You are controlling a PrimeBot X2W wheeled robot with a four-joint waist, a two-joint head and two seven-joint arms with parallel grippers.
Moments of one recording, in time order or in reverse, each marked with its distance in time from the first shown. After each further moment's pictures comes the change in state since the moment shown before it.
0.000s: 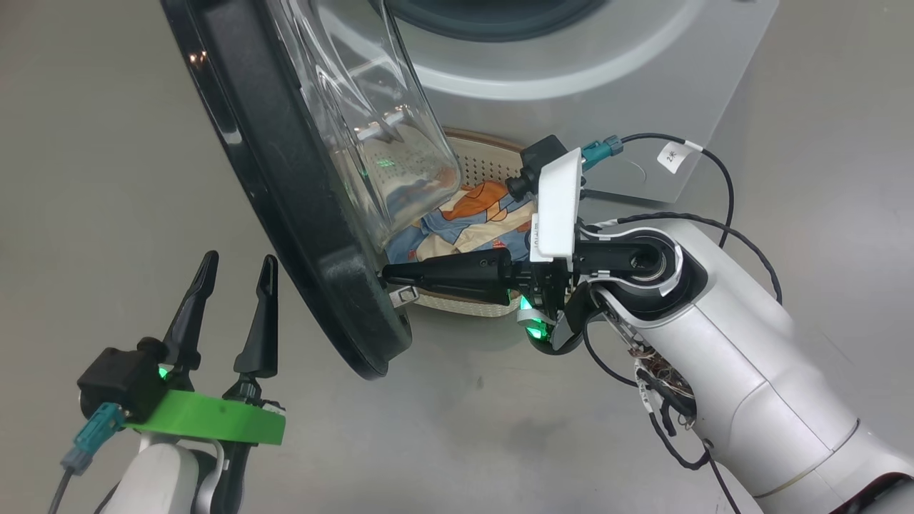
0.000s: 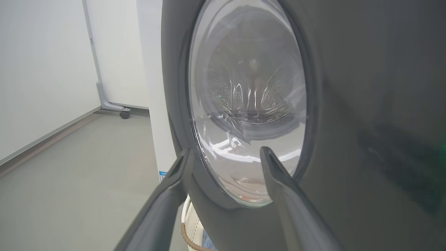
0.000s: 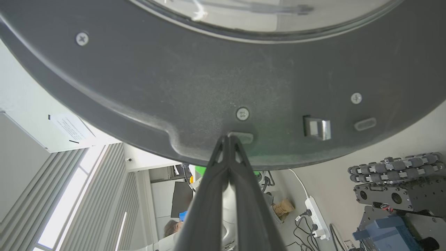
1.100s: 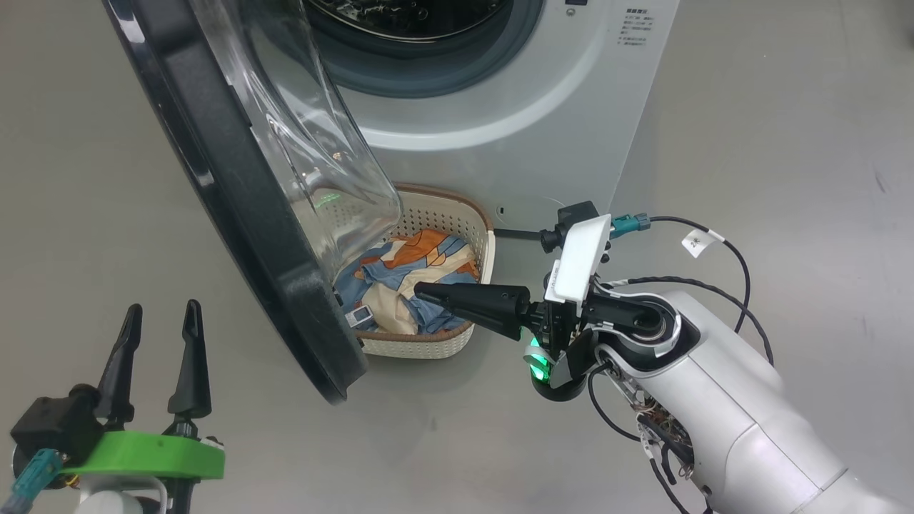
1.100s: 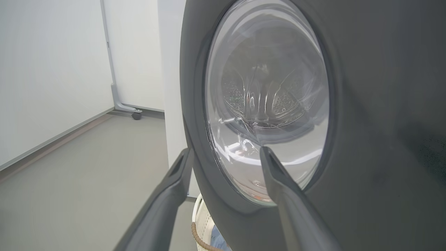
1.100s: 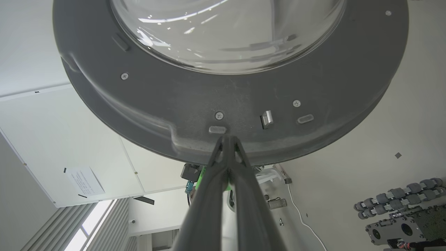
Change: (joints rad) left arm 0.097 0.028 0.136 0.030 0.000 0.000 0.000; right arm 0.107 0.005 0.011 0.096 0.078 0.118 -0.182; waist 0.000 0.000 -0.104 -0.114
